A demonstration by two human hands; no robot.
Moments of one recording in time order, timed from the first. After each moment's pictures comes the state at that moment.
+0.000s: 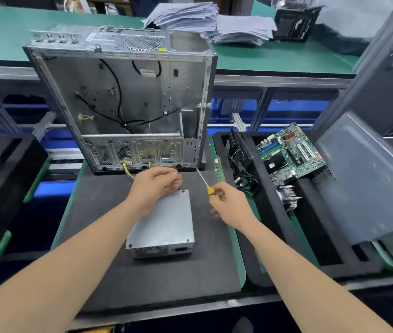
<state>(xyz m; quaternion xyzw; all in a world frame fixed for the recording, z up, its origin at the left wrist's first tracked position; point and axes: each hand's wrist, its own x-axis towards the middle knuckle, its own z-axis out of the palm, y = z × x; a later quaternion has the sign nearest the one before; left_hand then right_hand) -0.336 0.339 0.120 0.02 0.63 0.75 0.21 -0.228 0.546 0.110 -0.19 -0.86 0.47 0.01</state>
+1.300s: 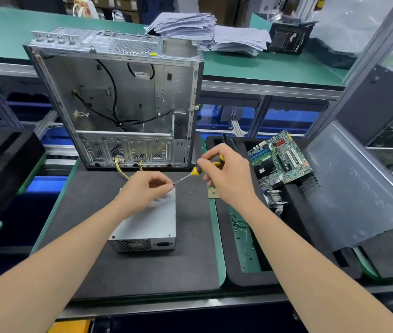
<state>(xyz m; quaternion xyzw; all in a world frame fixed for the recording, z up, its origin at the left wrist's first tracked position) -0.304 0.337 0.139 0.19 0.80 0.54 0.17 -0.218 0.553 0.211 -0.06 -0.82 0.53 0.19</state>
